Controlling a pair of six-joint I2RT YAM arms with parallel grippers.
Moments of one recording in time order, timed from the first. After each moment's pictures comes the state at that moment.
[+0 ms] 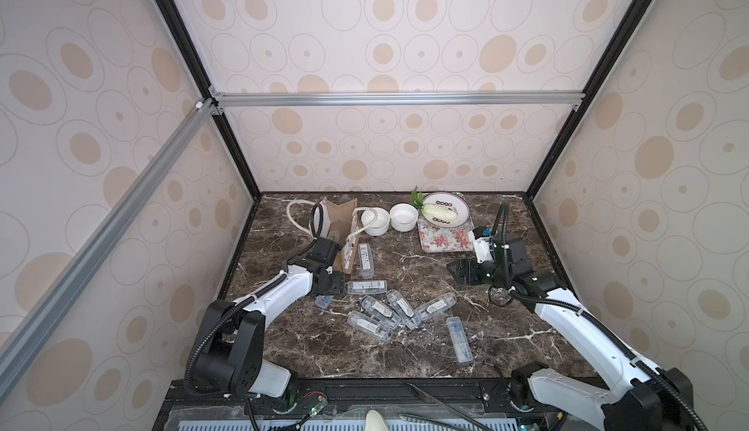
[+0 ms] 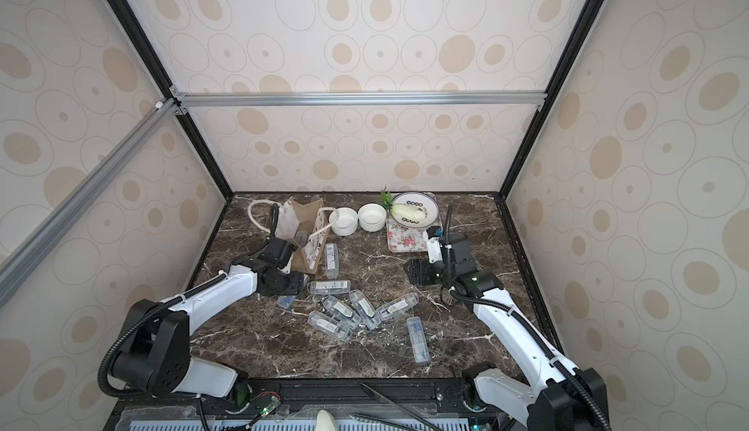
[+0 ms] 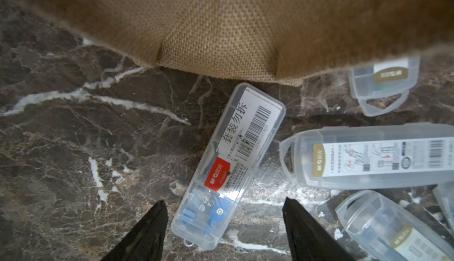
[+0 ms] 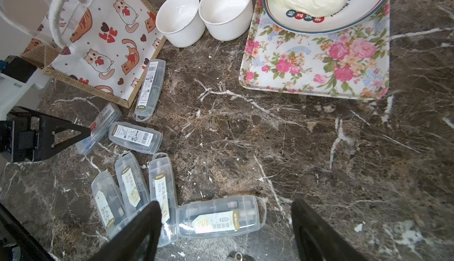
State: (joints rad) left arm -0.34 1.46 0.86 -0.62 -0.12 -0.33; right arm 0.32 1.09 0.82 -0.47 -0.21 0.23
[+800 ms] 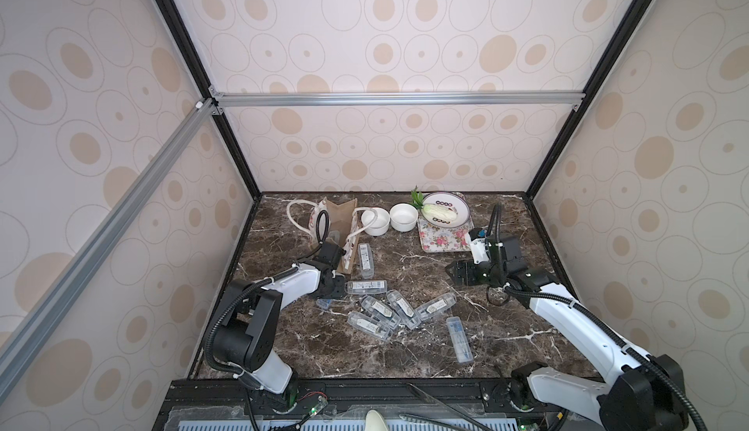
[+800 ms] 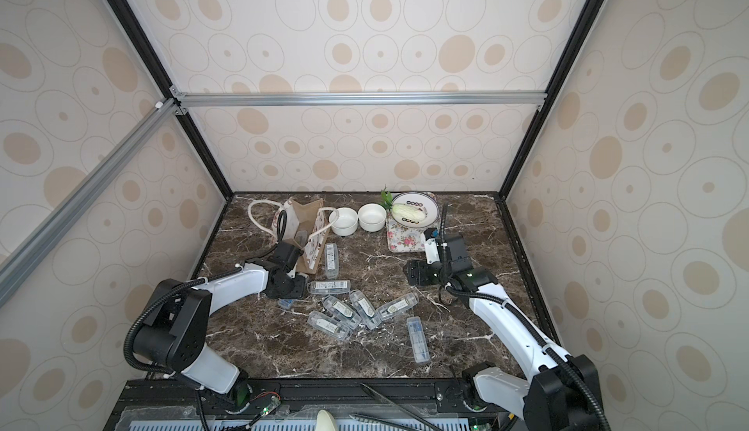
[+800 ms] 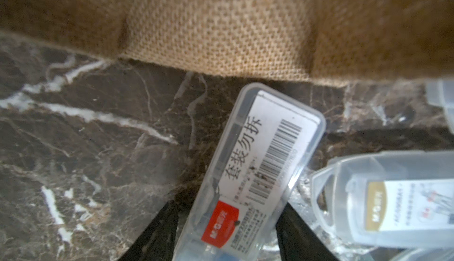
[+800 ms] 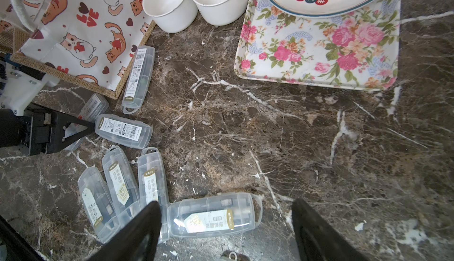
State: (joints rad) left arm -0.34 1.59 0.83 -0.52 -0.12 -0.32; right arm 0.32 1.14 0.82 -0.48 -0.20 0.22
